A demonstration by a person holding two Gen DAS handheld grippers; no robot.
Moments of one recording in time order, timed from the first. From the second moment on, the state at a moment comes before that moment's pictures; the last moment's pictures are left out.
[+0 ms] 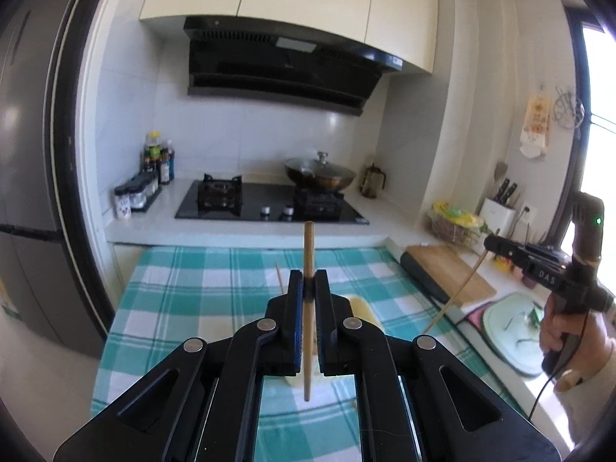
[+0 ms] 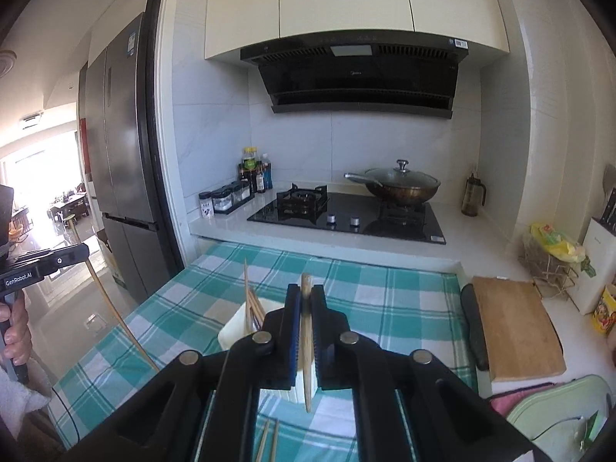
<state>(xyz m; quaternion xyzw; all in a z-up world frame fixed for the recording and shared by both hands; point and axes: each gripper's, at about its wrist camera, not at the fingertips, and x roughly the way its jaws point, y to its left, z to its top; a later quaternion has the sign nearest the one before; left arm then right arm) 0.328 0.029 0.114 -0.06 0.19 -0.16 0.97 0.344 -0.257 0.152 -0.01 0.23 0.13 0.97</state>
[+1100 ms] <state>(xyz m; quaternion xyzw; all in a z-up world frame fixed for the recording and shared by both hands) 0.405 0.001 -0.003 -0.03 0.38 -0.14 0.92 0.425 -0.224 0.074 0.03 0.29 0.15 0.94</state>
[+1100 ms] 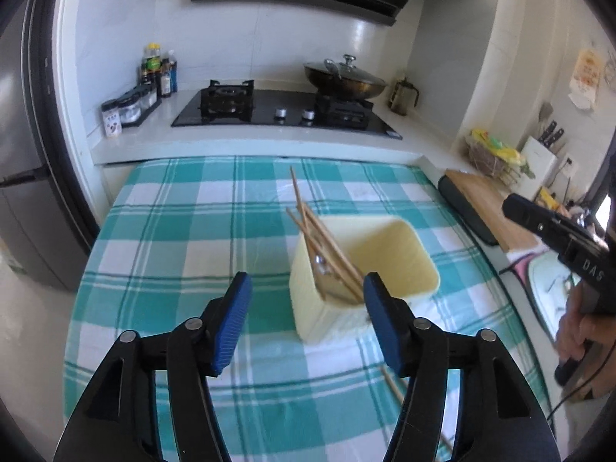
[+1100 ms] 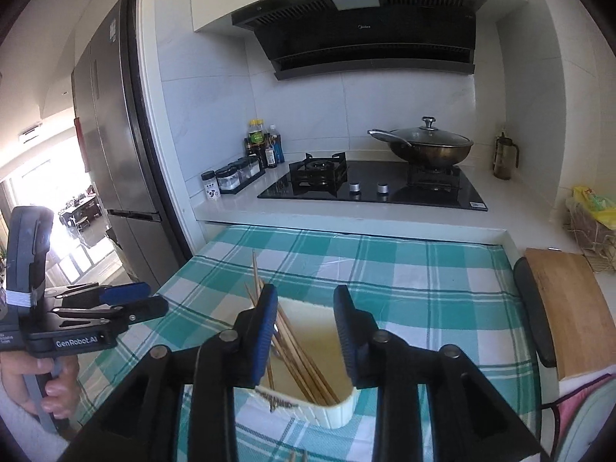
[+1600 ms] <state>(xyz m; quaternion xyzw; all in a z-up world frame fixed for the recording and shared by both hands) 0.233 -0.038 -0.182 -0.06 0.48 -0.12 0.87 0.216 -0.304 -0.125 0.03 0.44 0.03 0.89</state>
